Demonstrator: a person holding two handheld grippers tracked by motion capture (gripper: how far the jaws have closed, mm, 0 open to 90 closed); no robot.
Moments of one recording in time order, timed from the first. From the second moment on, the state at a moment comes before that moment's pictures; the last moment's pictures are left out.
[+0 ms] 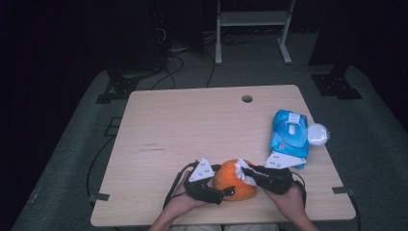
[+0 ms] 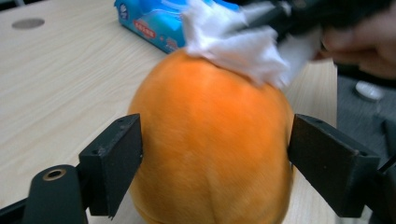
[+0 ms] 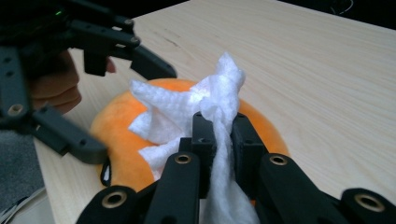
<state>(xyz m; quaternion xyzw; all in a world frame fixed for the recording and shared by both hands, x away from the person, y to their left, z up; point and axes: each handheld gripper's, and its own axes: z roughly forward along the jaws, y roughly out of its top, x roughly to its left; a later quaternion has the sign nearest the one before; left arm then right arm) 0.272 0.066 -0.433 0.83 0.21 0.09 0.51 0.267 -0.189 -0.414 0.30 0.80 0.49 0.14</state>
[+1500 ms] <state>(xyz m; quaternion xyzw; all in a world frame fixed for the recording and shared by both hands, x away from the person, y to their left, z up) 0.268 0.070 -0.434 0.84 0.19 0.14 0.48 0.254 -0.181 -0.409 0.25 0.82 0.49 0.17</state>
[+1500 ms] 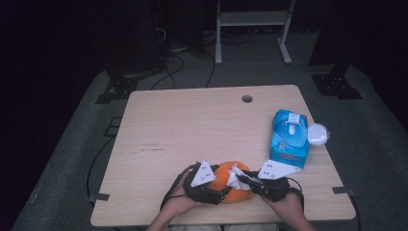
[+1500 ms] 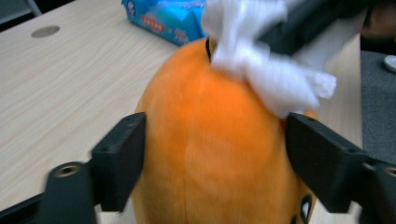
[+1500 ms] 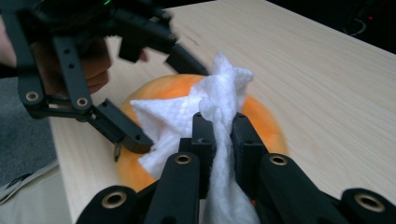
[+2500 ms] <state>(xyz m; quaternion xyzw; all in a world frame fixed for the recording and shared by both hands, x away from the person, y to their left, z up) 0.276 0.076 -0.435 0.85 0.19 0.09 0.48 0.285 -0.209 -0.415 0.33 0.77 0.54 0.09</state>
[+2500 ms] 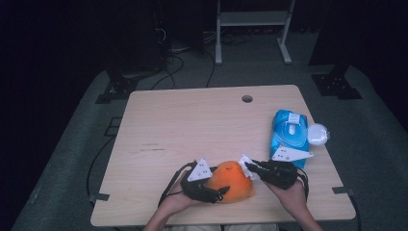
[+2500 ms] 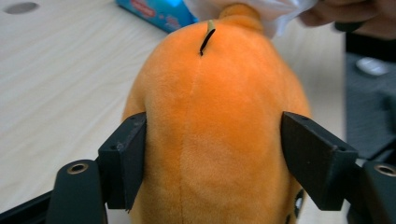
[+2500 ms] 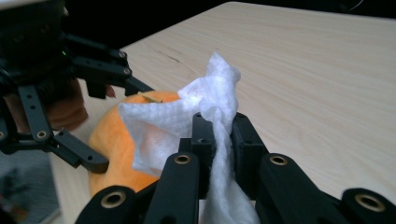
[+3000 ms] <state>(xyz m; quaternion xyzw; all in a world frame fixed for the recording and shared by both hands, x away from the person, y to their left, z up) 0.286 0.071 -0.441 0.84 0.24 0.06 0.49 0.280 -0.208 -0.409 0.30 0.79 0.53 0.07</state>
